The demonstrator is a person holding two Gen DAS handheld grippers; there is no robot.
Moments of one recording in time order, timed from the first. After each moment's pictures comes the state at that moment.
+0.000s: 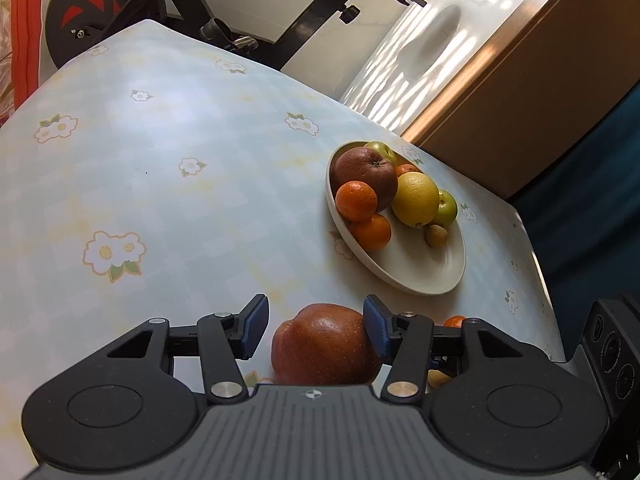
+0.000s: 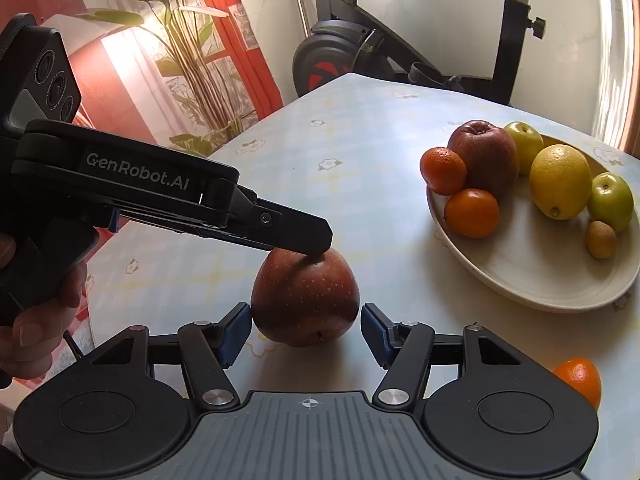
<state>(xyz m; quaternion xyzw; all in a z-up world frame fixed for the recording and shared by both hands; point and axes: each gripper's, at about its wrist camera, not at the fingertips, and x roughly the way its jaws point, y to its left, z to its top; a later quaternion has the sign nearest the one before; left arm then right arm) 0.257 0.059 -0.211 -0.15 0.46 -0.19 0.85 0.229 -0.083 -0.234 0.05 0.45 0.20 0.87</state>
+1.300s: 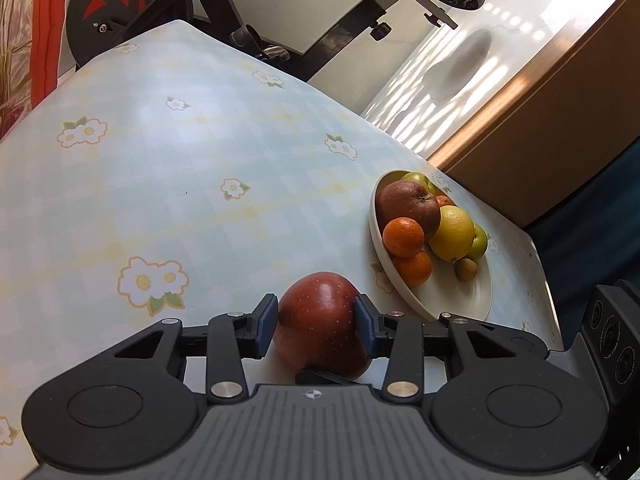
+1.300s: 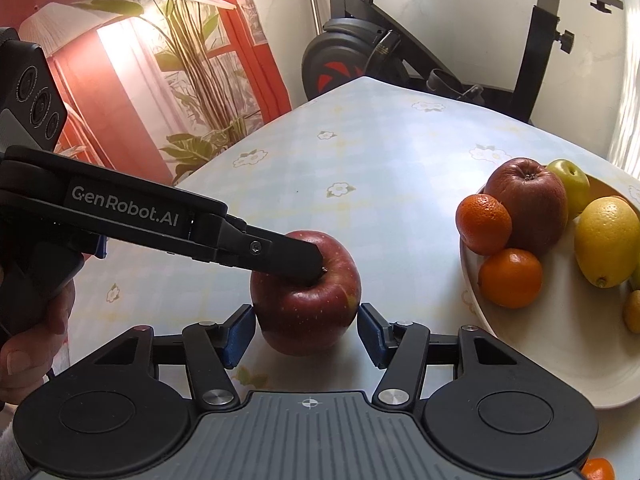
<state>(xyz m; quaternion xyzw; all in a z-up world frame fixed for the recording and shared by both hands) 0.281 0.084 -0.222 -0.18 0.45 -0.17 0.86 0.280 -0.058 -0.248 0.02 0.45 0.21 0.87</state>
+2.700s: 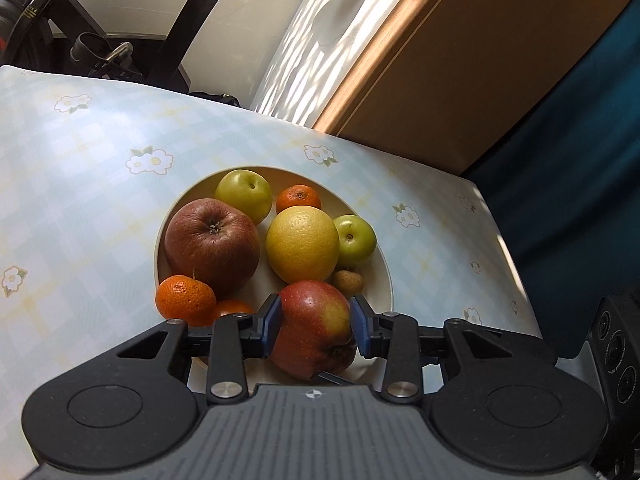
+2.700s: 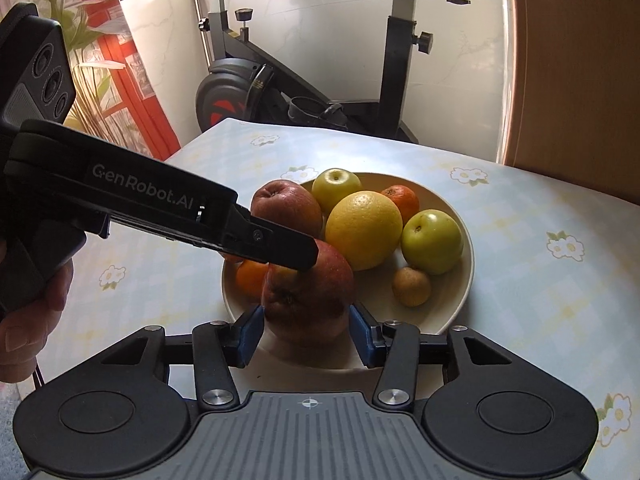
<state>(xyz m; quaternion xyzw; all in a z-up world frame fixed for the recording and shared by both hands) 0.342 -0.065 -0.204 -0.09 0.47 -0.29 0.83 0.262 -0.200 -0.221 0.05 0.43 0.08 0.90</state>
